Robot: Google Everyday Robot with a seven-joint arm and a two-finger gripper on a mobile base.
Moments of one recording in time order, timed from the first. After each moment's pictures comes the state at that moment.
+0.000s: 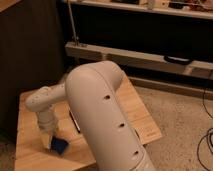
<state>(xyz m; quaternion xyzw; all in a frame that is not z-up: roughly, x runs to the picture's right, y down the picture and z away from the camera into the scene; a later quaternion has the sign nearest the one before) -0.294 0.270 0.765 -0.48 0.08 0.14 0.86</state>
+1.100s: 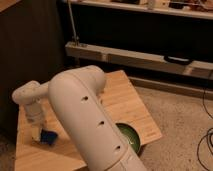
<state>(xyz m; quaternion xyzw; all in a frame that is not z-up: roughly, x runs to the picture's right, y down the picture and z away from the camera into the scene) -0.345 0.209 0.801 -0.47 0.04 0.12 0.88</state>
